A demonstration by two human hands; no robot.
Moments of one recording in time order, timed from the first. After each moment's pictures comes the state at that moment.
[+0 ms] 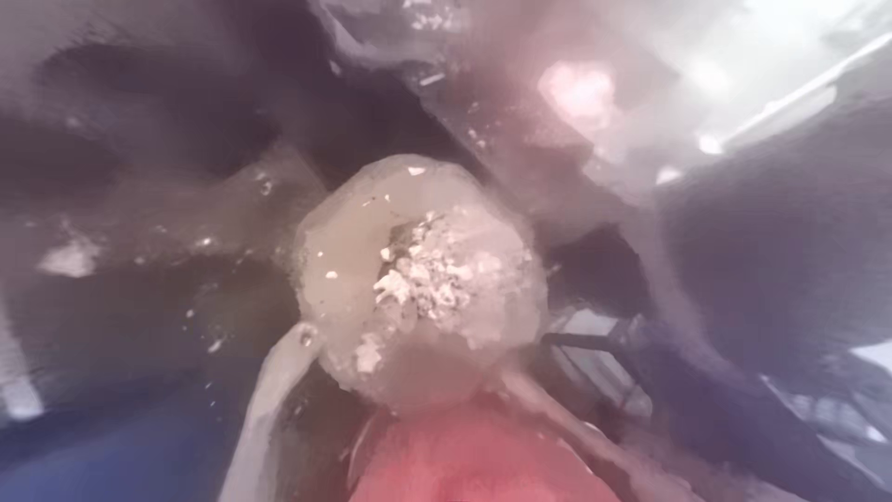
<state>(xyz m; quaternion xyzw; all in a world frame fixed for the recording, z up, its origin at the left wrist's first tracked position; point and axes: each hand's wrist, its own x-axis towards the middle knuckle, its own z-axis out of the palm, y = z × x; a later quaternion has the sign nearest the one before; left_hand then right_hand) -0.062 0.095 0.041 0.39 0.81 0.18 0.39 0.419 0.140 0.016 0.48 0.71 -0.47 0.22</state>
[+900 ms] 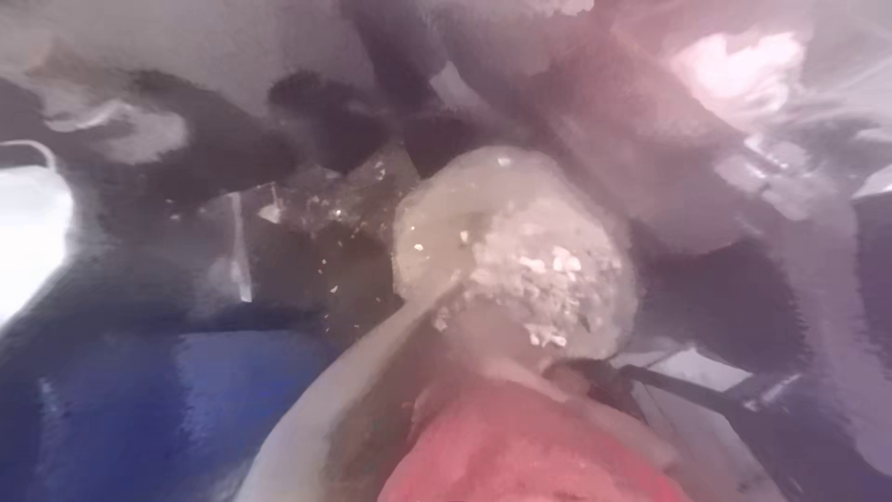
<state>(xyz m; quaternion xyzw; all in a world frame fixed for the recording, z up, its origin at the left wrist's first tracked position) 0.044 0.192 0.107 0.61 0.73 0.06 0.29 0.251 0.155 0.038 0.23 0.74 -0.62 0.11</state>
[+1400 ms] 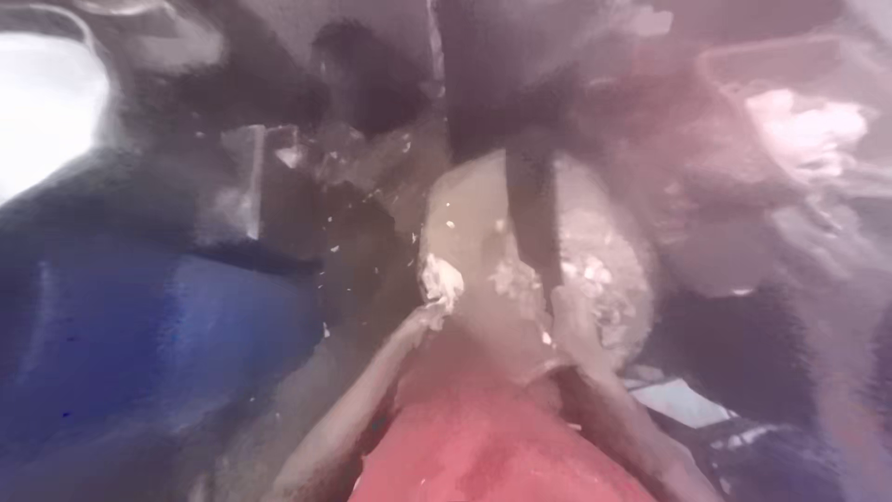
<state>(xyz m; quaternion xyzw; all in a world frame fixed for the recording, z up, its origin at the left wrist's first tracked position) 0.021 0.015 -0.022 0.02 0.63 0.46 0.62 0.257 0.185 0.155 0.35 0.75 -0.50 -0.26</state>
